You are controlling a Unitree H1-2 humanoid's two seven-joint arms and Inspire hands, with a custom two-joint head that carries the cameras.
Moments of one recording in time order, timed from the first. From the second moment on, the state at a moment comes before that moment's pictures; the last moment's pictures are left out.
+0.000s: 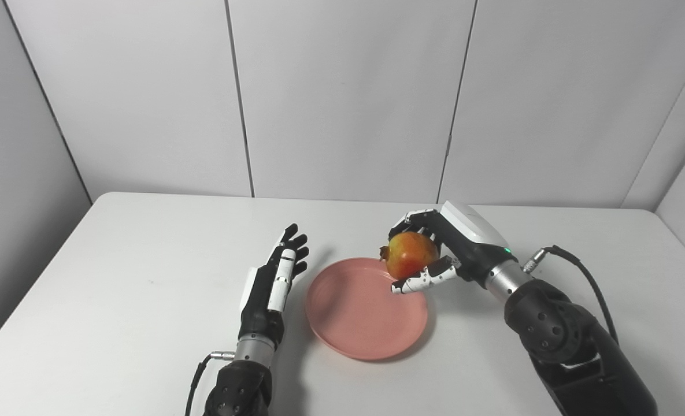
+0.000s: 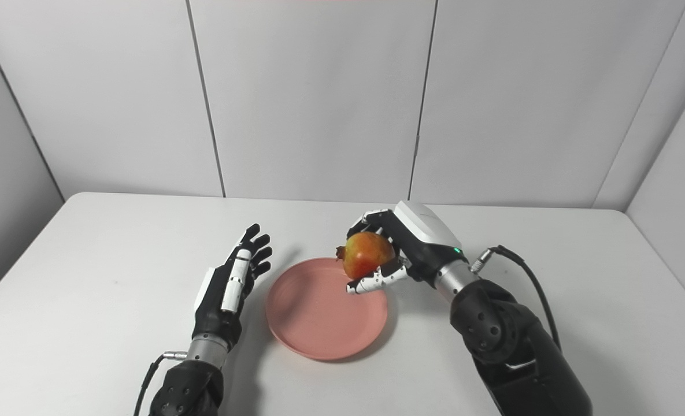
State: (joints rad) left arm -0.22 -0.09 -0.04 0.08 0.02 0.07 0.03; right arm -0.52 -0.32 0.36 -0.09 -0.54 0.26 0.34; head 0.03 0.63
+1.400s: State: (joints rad) left arm -0.24 -0.11 -0.04 0.08 0.06 0.07 0.06; right arm -0.56 -0.17 0.50 0.17 -0.72 0.17 0.28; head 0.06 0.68
